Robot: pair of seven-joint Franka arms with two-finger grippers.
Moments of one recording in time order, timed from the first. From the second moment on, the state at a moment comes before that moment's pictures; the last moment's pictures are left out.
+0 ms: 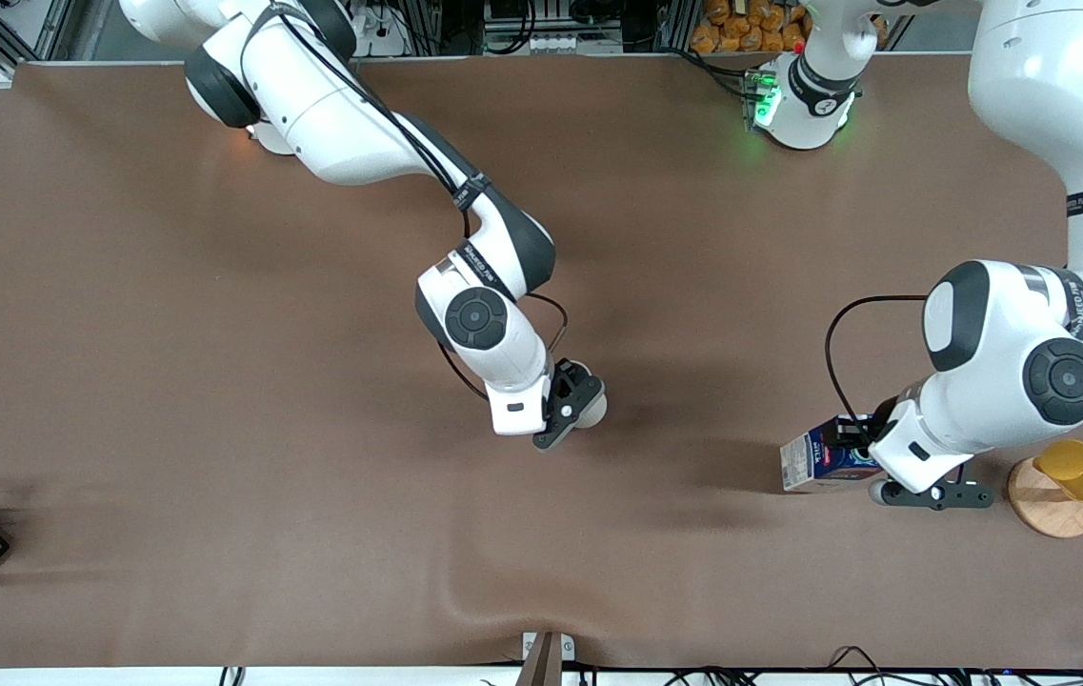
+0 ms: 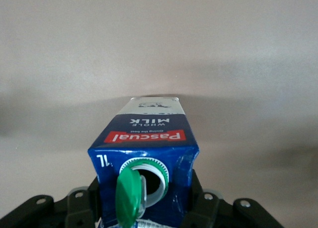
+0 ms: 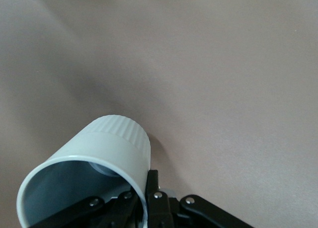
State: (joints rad) left arm -0.06 0.59 -0.11 -1.35 0.02 1.92 -0.12; right arm 0.62 1.00 0.07 -1.00 0.11 2.19 -0.19
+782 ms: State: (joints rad) left arm -0.06 0.57 -0.14 -1.35 0.02 1.91 -0.12; right arm 0.65 1.00 0.00 -0.98 0.04 2.14 -0.14
